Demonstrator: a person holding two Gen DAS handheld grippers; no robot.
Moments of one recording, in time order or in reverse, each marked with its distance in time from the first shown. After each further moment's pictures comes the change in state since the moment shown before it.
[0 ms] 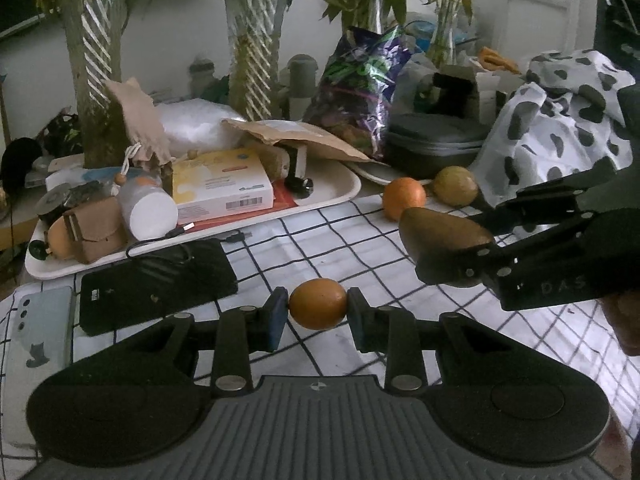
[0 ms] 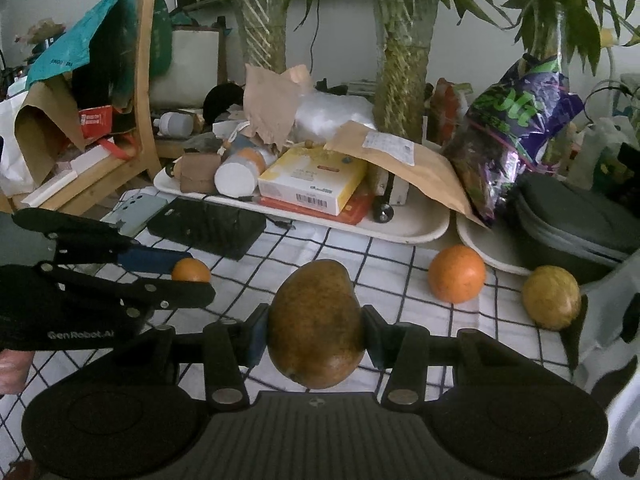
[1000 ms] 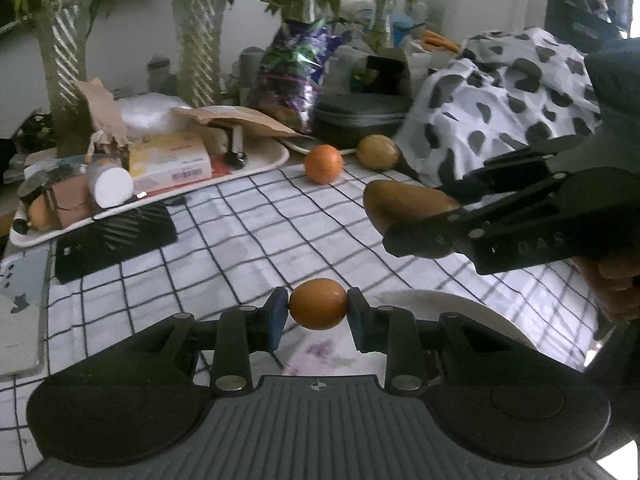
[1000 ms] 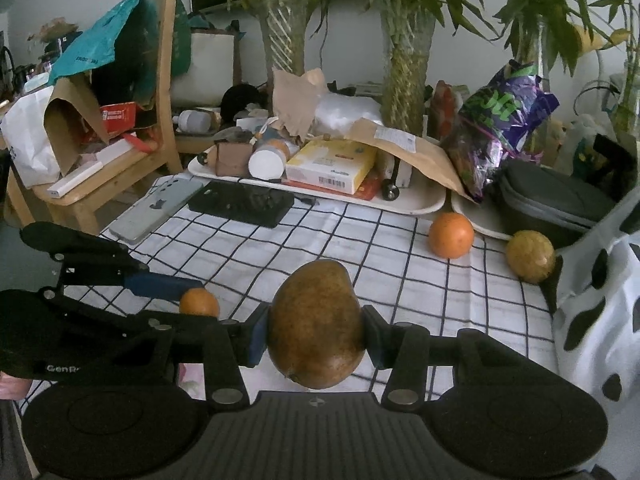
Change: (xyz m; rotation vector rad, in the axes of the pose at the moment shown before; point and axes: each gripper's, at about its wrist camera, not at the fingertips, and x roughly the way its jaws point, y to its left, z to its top) left arm -0.051 -0.049 -0.036 0.053 0.036 -0.102; right arm -0.069 0.024 -0.036 0.002 -0.005 0.008
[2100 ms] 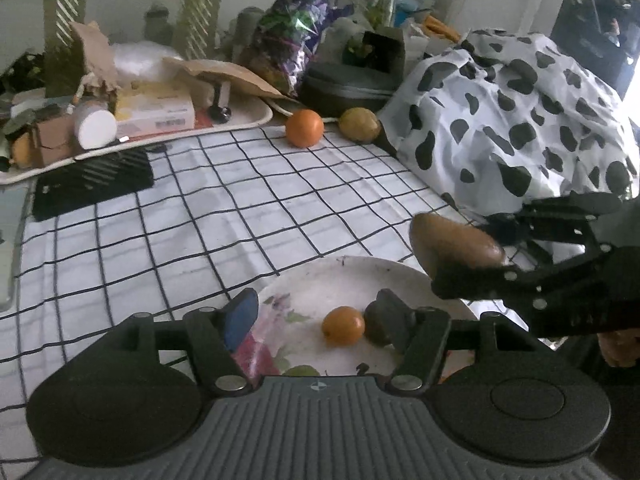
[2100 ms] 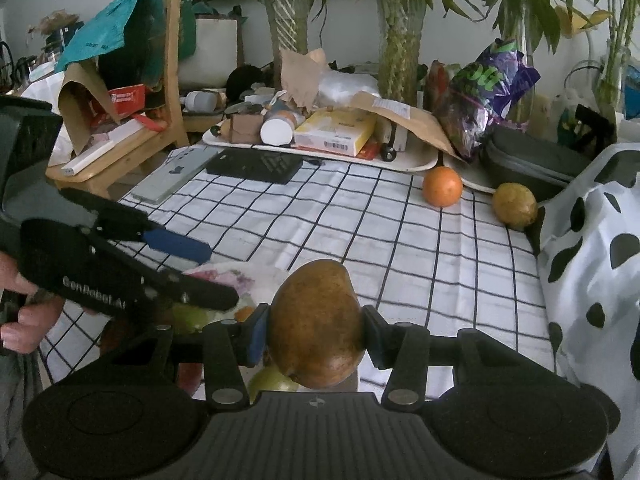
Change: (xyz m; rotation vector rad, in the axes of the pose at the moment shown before) left arm -0.010 0.000 -0.005 -0.126 0.097 -0.078; right arm -0.045 0.010 -0.040 0.015 0.057 0.006
